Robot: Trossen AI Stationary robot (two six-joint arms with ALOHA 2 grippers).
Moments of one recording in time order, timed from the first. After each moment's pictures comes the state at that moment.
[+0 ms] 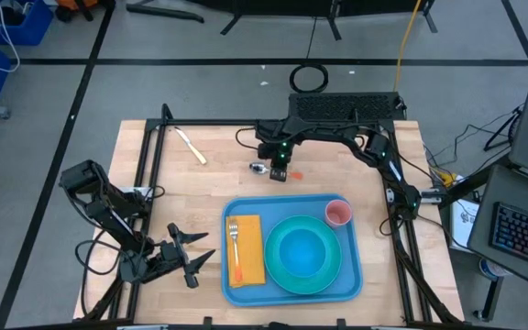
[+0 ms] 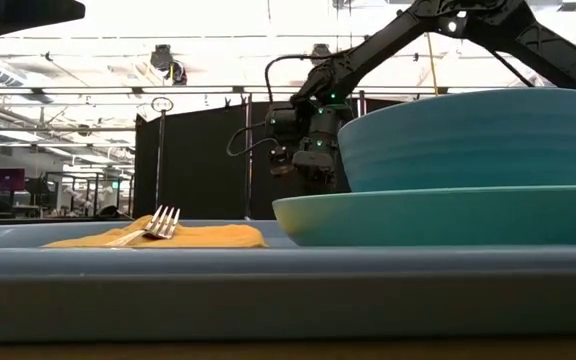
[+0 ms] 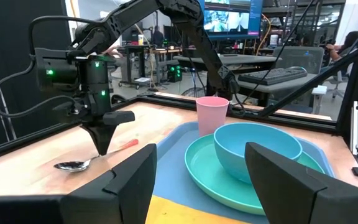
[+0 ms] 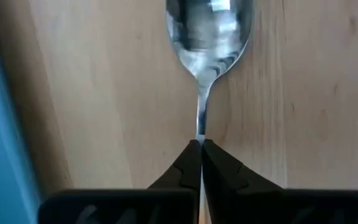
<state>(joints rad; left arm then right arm) -1.02 1.59 0.50 1.17 -1.44 0.00 -0.43 2.26 1.78 -0.96 -0.26 -0.26</state>
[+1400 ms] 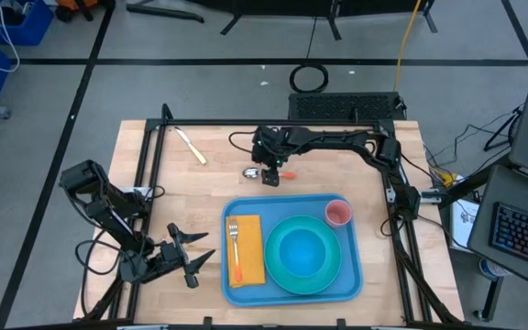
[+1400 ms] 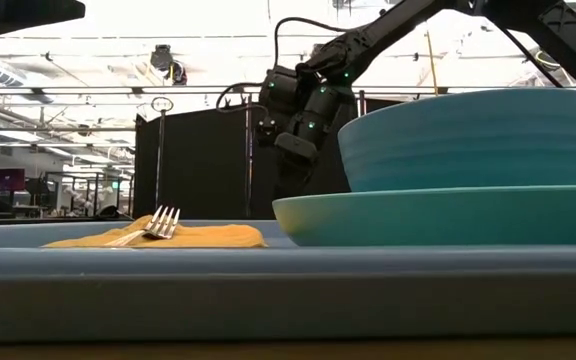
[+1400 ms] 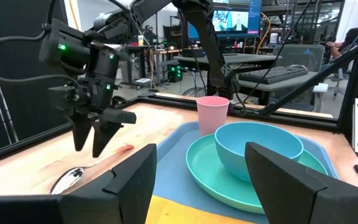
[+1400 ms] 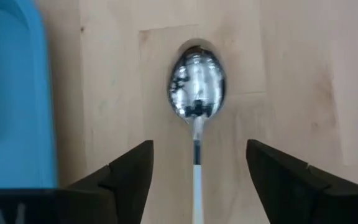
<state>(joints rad) -1.02 1.59 0.50 1.17 -1.44 0.02 -0.34 2.13 1.63 -0.63 -0.17 -0.22</state>
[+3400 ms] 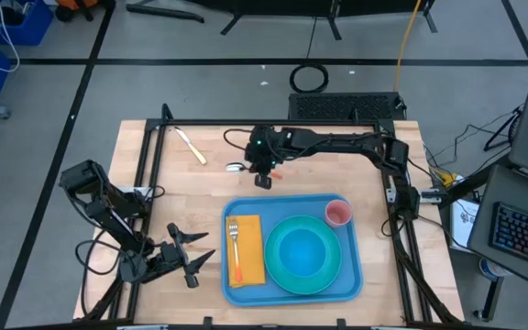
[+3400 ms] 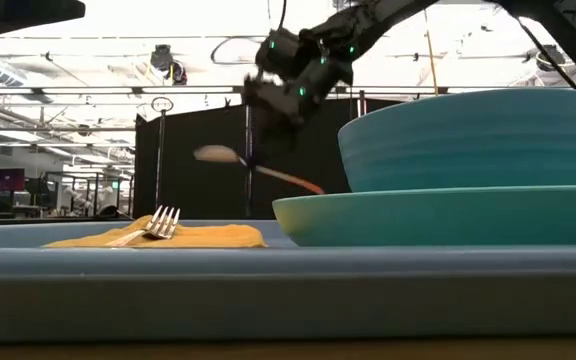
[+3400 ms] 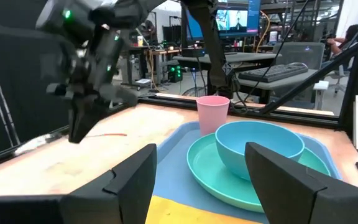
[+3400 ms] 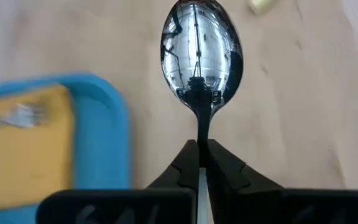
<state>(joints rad) -1.02 1.59 0.50 1.17 -1.44 0.03 -0.29 2.05 1.63 -0.50 -0.23 -0.15</state>
